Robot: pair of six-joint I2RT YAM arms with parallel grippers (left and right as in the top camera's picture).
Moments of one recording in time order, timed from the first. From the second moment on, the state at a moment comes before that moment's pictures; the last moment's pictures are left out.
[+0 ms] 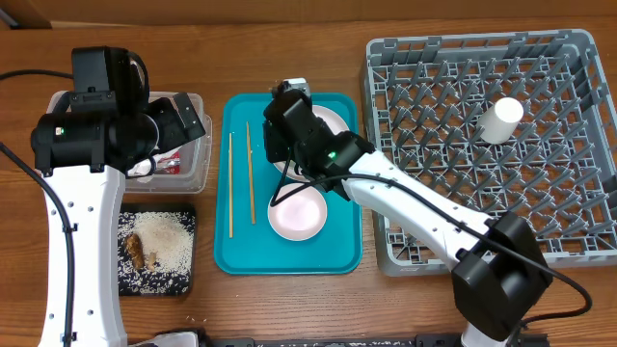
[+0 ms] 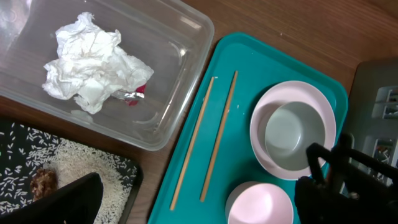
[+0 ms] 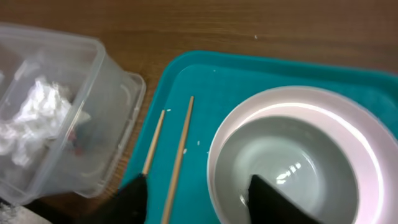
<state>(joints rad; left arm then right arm) 0.07 1.46 1.61 -1.21 0.07 -0.39 0.78 1.89 1.50 -0.39 0.16 0.54</state>
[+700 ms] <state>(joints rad) 0.07 1.46 1.61 -1.21 0.07 -0.39 0.78 2.04 1.50 -0.33 0.17 0.47</state>
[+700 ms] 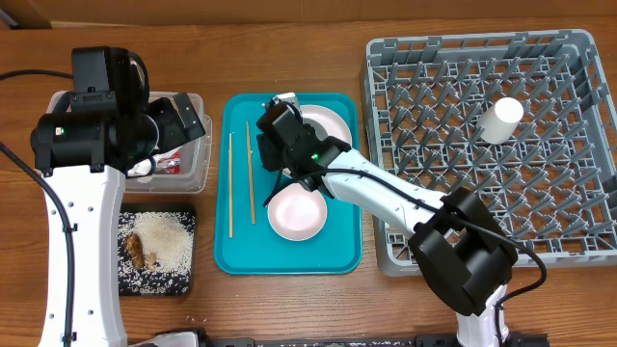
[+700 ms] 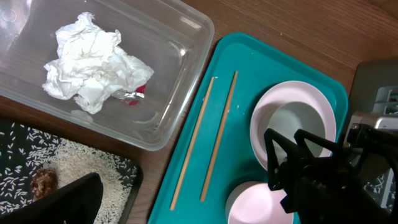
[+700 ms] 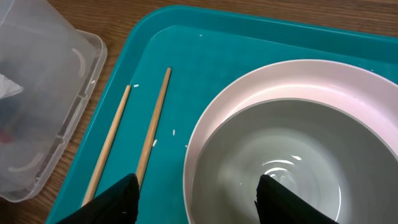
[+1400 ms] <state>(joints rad) 0.07 1.46 1.61 -1.21 0.07 -0.39 0.66 2.01 1.51 -0.55 0.27 0.49</state>
